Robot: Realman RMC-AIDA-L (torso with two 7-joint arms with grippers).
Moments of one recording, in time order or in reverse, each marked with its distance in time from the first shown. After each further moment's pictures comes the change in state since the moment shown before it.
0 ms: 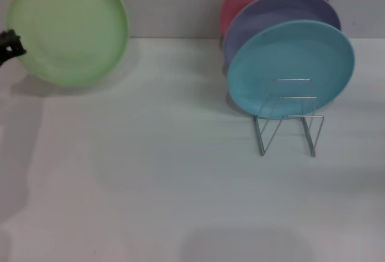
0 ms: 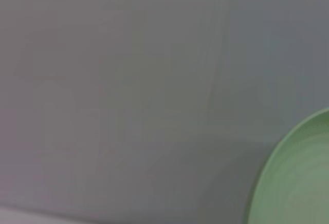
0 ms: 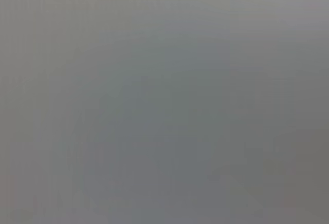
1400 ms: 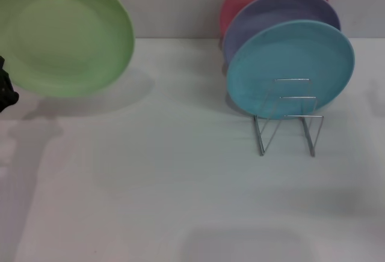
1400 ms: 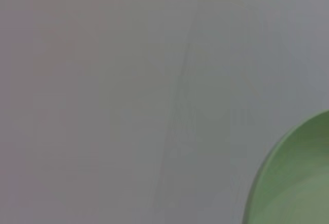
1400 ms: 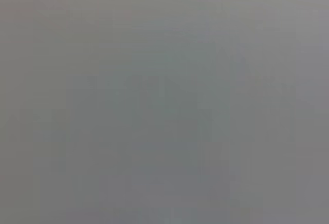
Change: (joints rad) left arm 0.098 -0.013 0.618 -0.596 0.511 1.337 -0.960; right arm -0.057 0.010 -0.397 0.097 -0.003 -0.237 -0.053
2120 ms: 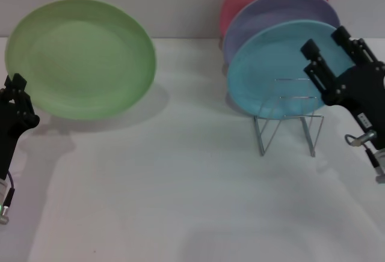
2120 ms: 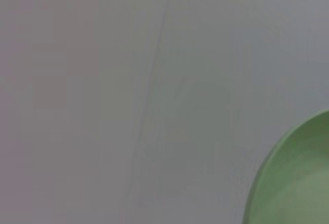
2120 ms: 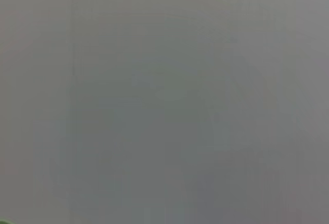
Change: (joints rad) left arm 0.040 -0.001 0.213 0.018 -0.150 0.036 0.046; right arm 0.080 0.010 -0.313 0.211 -0.010 -0.022 -0.062
